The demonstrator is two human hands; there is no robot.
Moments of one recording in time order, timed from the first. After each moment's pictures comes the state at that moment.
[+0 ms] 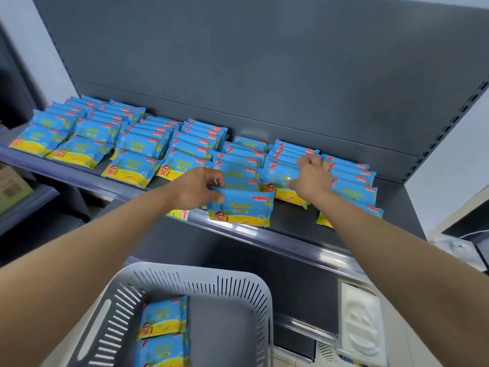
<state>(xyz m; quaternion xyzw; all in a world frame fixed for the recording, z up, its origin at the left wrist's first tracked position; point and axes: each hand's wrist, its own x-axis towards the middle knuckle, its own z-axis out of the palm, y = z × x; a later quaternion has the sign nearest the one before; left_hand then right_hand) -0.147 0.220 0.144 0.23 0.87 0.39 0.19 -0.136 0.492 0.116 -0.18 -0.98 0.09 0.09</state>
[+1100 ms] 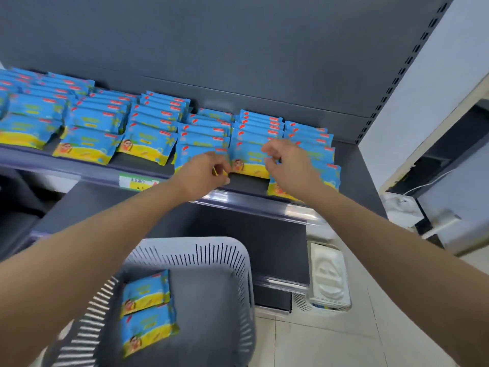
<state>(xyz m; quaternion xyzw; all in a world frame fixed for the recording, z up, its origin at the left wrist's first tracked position) -0.096 0.269 0.123 0.33 0.88 0.34 0.06 -0.022 0.454 0.150 -0.05 -0.95 0.25 0.17</state>
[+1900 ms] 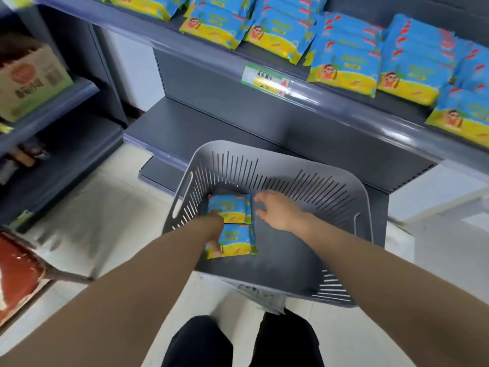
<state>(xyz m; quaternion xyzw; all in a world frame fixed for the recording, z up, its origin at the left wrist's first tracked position) -0.004 0.066 -0.163 0.18 0.89 -0.06 0.41 0.001 0.242 -0.118 0.07 -0.96 0.14 -0.22</state>
